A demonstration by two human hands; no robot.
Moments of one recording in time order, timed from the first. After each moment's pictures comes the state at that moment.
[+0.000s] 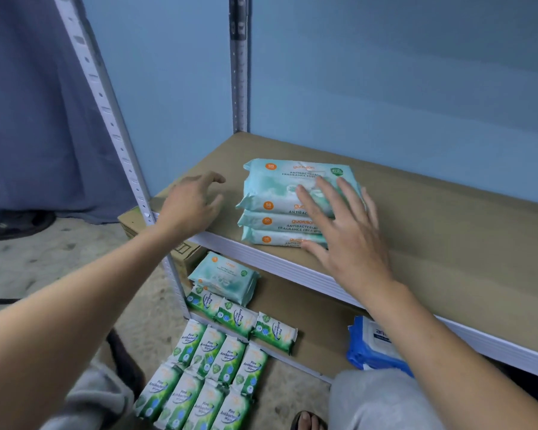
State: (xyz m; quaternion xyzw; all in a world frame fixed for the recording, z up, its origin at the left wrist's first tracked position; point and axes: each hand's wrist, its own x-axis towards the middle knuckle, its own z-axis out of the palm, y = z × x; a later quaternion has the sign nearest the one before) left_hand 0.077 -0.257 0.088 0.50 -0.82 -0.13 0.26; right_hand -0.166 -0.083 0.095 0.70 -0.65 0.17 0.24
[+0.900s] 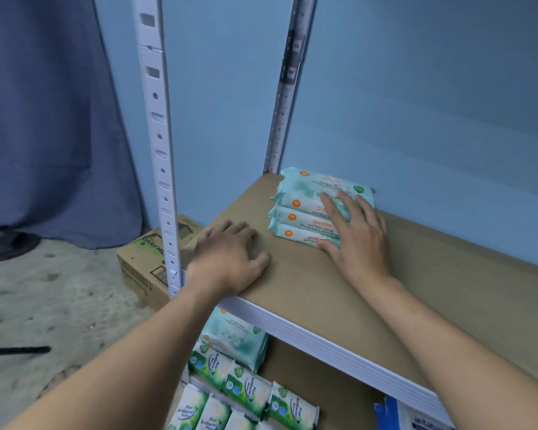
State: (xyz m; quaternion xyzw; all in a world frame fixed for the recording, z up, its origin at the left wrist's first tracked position) left_hand 0.080 -0.310 0.063 0.50 -0.85 -0.06 0.19; right_hand -0.163 -0.255 0.082 0.62 -0.71 0.18 0.27
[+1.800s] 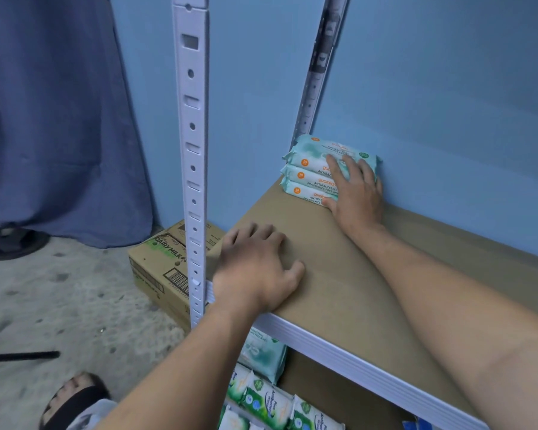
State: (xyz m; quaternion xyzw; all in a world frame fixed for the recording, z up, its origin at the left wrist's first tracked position) left_hand 0.080 -0.311 0.061 0.49 -0.84 -0.06 0.20; right_hand -0.158 -0.383 0.085 0.59 -0.75 0.12 0.26
